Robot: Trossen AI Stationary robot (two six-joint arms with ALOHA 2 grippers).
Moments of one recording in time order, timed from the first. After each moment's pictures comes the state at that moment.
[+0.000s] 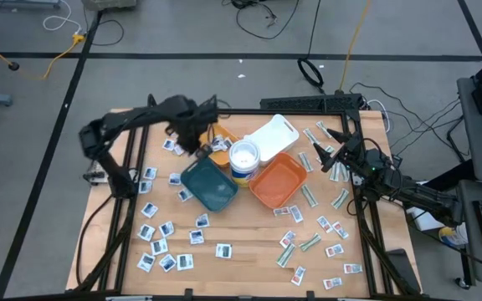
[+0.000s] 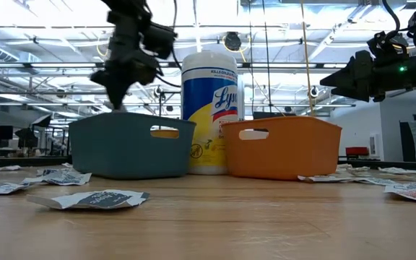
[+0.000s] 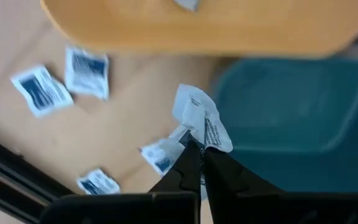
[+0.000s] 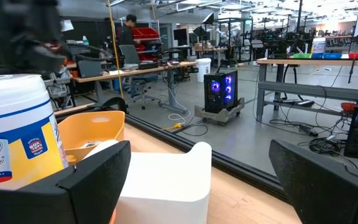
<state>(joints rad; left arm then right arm) 0.49 1.70 1.45 -1.41 0.12 -0.40 -0.42 0.05 0.01 0.08 0.31 0.06</state>
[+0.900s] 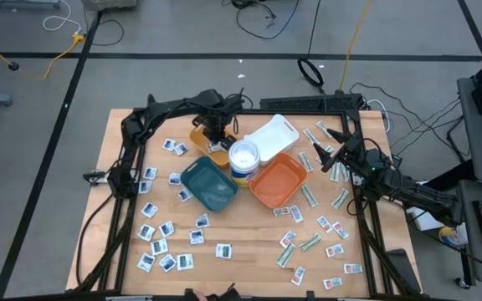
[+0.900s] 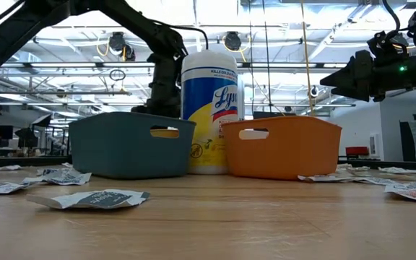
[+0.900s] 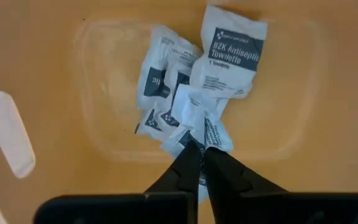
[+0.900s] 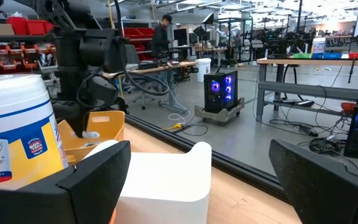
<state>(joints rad) 0.55 2.11 1.75 -1.29 0.08 -0.34 -0.42 0.05 0.01 0.08 0.31 0.06</state>
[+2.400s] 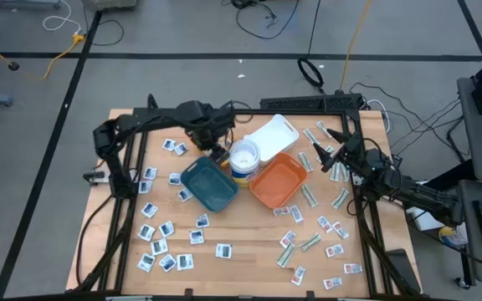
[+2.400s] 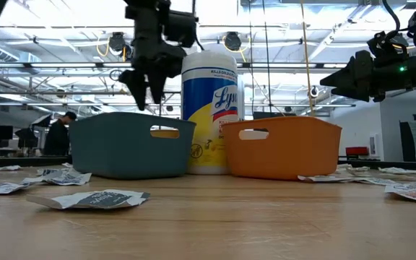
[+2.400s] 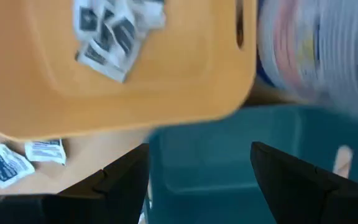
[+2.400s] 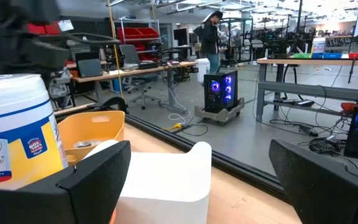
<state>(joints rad) 0.35 1.79 1.56 -1.28 0.09 -0.41 -0.42 0.05 0.01 0.08 0.31 0.06</state>
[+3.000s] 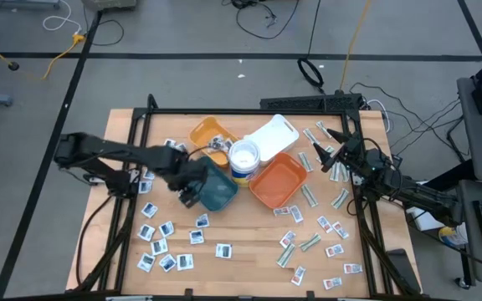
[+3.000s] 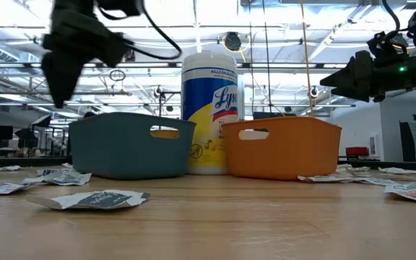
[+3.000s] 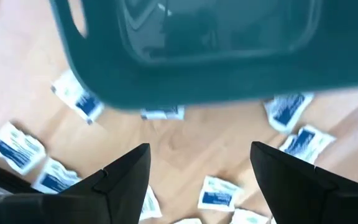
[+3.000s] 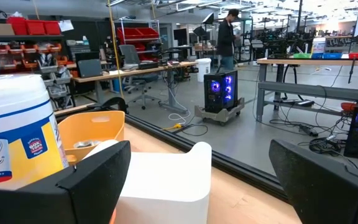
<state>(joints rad) -0.06 1.43 1.10 -1.22 0.09 -0.79 -0.42 0.05 0.01 0.08 0.31 0.06</state>
